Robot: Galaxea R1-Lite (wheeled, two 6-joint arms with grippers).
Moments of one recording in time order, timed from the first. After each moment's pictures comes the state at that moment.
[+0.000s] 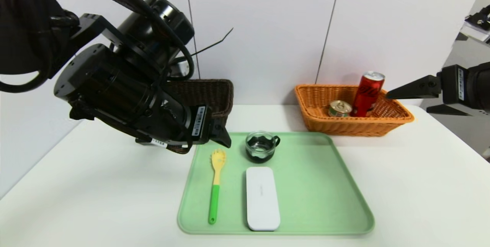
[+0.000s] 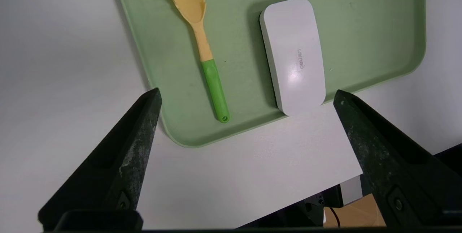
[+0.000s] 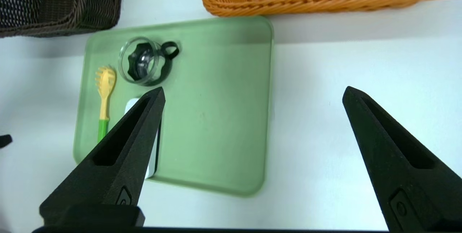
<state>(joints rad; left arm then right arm) -0.68 1.72 -1.66 0.85 0.00 -0.50 0.13 1.40 -1.36 0.59 0.16 0.28</state>
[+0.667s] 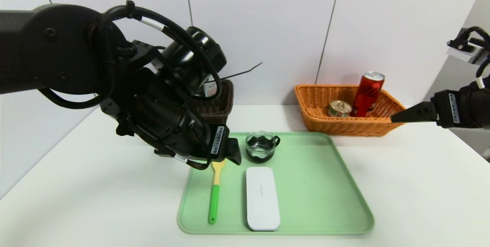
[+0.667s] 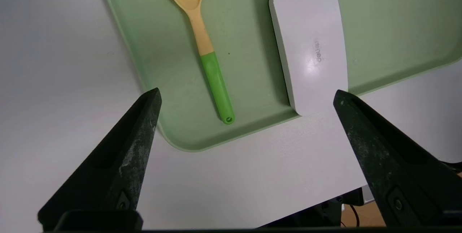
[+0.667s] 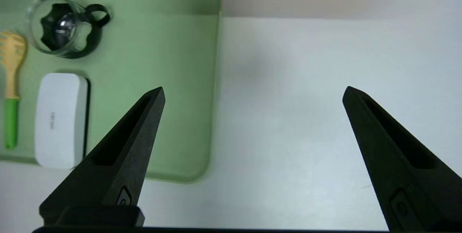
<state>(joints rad) -0.74 1.80 -1.65 0.86 0.05 -0.49 0.13 1.43 -1.31 0.64 0.04 0.11</state>
